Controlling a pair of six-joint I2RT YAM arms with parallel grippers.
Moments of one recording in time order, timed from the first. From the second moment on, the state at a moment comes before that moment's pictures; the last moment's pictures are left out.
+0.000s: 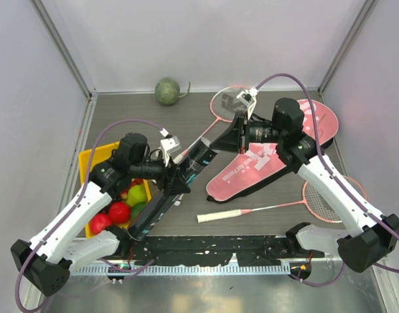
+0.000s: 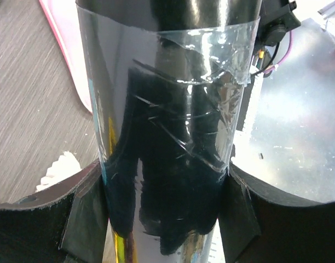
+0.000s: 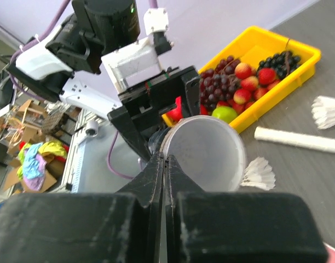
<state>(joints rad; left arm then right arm) -0.58 0.98 0.98 -0.62 0.72 0.02 0.48 1.19 1.18 -0.09 -0.98 0.49</state>
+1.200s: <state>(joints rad) -0.58 0.36 0.77 -0.31 0.40 0.13 0.51 1.51 1.16 -0.21 -0.27 0.41</state>
